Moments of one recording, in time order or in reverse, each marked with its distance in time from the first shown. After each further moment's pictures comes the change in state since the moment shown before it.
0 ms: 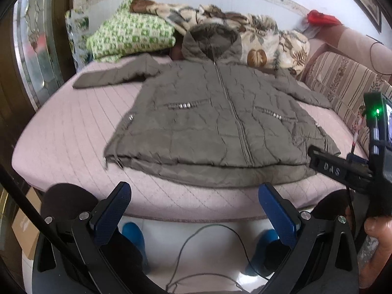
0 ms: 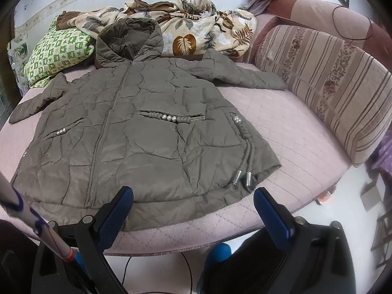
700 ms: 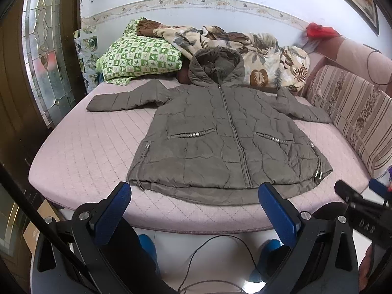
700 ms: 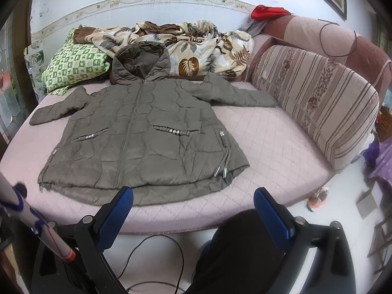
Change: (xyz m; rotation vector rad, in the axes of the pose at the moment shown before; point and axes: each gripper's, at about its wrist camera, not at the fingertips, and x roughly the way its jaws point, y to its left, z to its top) left arm -0.059 0.003 0.032 0.014 -0.072 0.041; right arm -0.109 -0.017 -0.014 -0.023 -0.075 0.037
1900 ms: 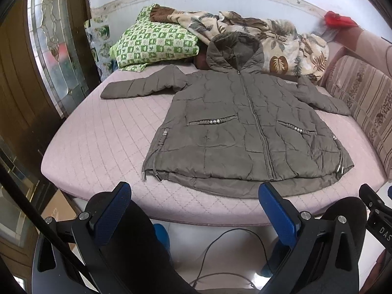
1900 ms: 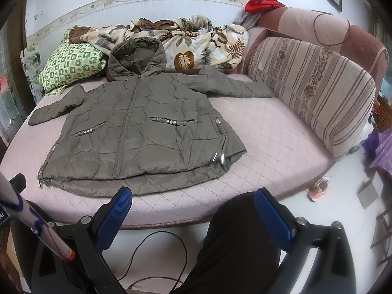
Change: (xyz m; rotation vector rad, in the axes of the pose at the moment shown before) left arm 0.027 0.013 0.002 -0.016 0.099 0.100; right arm 0.002 -0.006 -0.013 0.034 0.022 -0.014
